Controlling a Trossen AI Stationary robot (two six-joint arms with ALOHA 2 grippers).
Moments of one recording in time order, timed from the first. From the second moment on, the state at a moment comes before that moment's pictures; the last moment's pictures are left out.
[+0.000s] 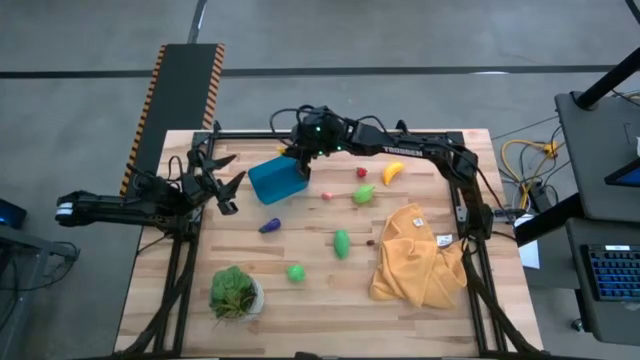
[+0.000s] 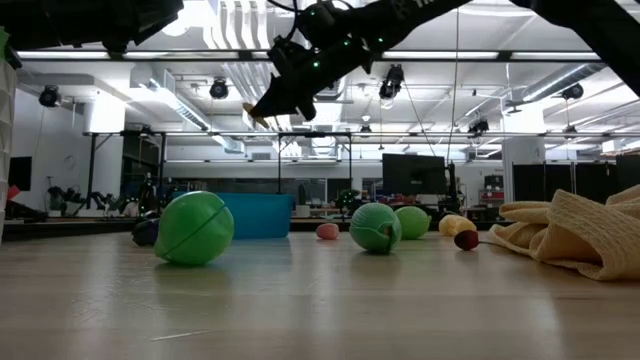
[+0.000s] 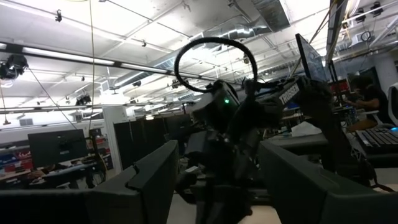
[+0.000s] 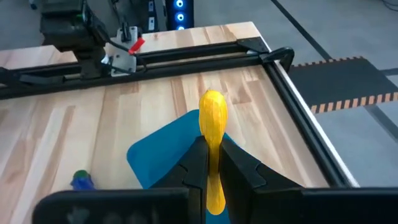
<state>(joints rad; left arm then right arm) 0.02 0.44 0.19 0.67 -0.43 0.43 -0.35 2.09 1.84 -0.28 -0.21 -0.08</state>
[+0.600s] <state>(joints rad) 0.02 0.44 0.19 0.67 -0.43 0.44 -0.38 2.15 1.95 -0.44 -0.21 -0.07</state>
